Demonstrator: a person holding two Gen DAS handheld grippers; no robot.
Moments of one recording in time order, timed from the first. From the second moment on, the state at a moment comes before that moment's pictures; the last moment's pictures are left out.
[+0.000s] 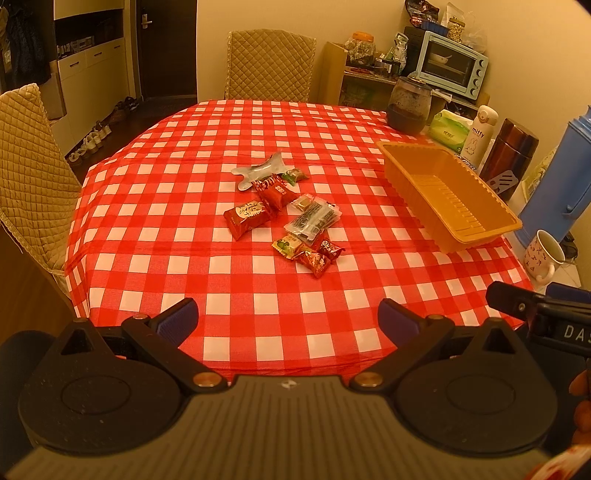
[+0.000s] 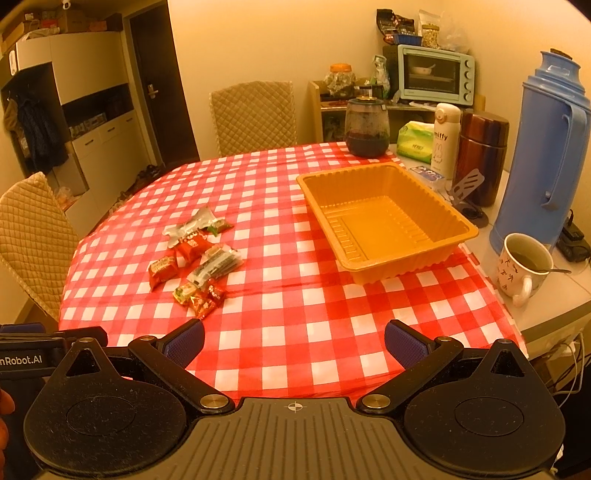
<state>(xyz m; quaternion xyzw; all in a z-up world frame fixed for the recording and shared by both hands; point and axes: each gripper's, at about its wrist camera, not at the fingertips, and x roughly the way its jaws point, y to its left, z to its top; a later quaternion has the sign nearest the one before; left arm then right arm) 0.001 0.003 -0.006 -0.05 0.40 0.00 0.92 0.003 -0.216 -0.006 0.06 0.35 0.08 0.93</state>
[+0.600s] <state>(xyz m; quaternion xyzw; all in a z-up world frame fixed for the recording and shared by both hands) 0.015 0.010 -0.020 -0.05 0.40 0.00 0.91 0.020 -0.211 -0.028 0.06 0.37 0.09 0.92</state>
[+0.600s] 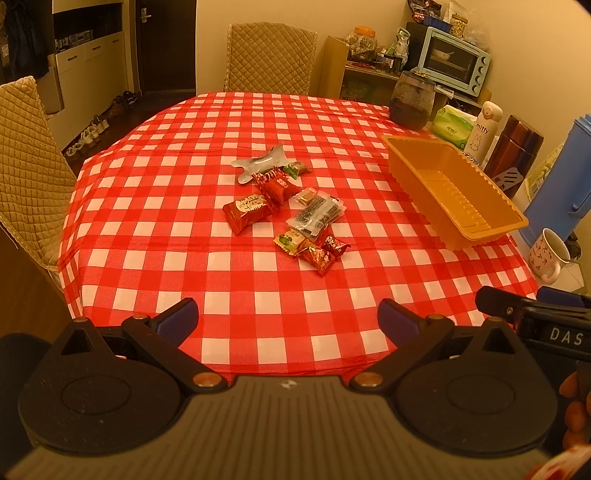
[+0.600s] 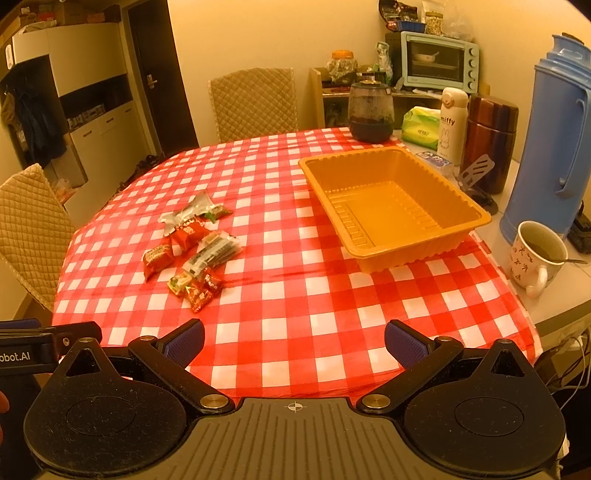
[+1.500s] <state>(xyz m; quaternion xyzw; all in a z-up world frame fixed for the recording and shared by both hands) 0.111 0.052 -0.088 -0.09 0.42 0.02 0.90 0.151 -0.134 -0.104 -0.03 0.36 0.23 0.90</state>
